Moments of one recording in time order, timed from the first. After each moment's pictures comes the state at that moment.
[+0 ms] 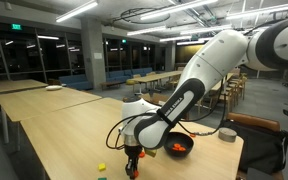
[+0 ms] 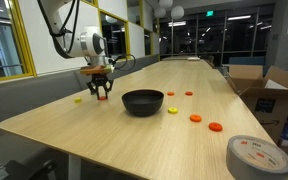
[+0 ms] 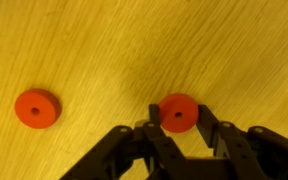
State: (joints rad) arm 0.26 0.50 0.17 -1.94 -0.18 2.48 -0.04
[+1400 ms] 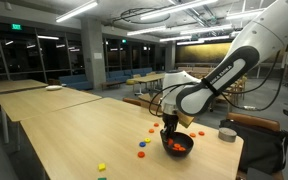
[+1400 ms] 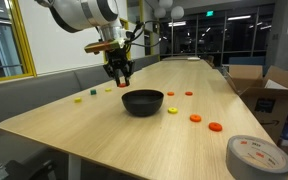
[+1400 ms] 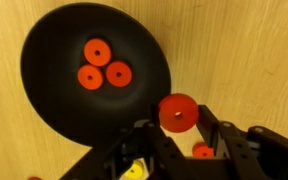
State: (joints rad) arm 0.13 0.01 0.05 -2.38 -0.19 2.48 0.18
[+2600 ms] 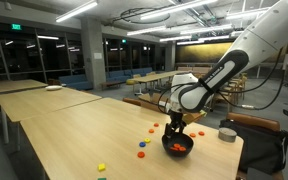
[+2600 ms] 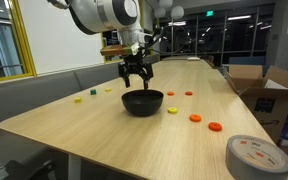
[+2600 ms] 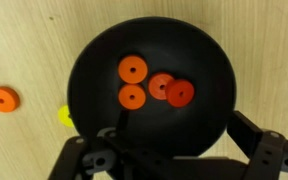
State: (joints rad) arm 0.02 0.05 0.02 -2.38 -0.07 2.52 0.19
